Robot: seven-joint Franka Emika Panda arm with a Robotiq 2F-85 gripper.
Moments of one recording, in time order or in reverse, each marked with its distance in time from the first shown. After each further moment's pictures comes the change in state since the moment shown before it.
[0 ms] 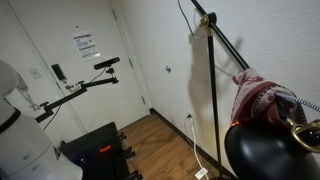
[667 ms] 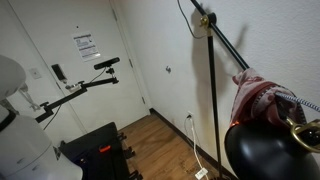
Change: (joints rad) arm -0.191 -0.059 0.087 0.046 -0.471 0.117 0.489
